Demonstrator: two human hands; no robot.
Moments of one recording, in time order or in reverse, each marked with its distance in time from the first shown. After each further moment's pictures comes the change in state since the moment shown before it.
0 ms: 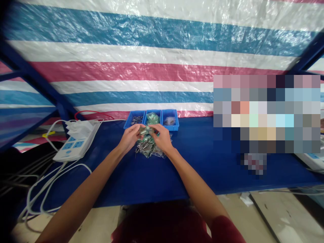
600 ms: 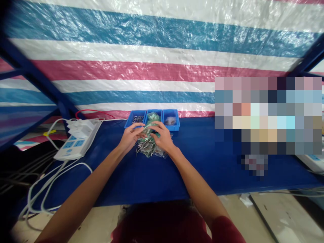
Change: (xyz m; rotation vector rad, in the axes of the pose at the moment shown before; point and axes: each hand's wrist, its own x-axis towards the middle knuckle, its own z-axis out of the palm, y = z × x) left_hand 0.000 -0.002 0.000 -0.009 0.049 -0.061; right_hand 0.002 0.003 -0.003 -0.035 -0.019 -0.091
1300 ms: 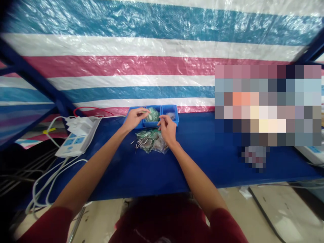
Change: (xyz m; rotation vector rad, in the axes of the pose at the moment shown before) left_hand 0.069 0.011 -0.003 0.537 -0.085 0.290; right_hand 0.003 0.003 -0.004 0.222 0.265 0.374
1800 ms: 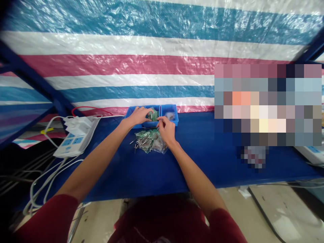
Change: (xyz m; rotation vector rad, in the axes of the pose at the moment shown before) left_hand 0.039 -0.025 0.004 0.732 -0.312 0.138; right_hand 0.001 0.001 -0.002 -0.221 -0.059 -0.015
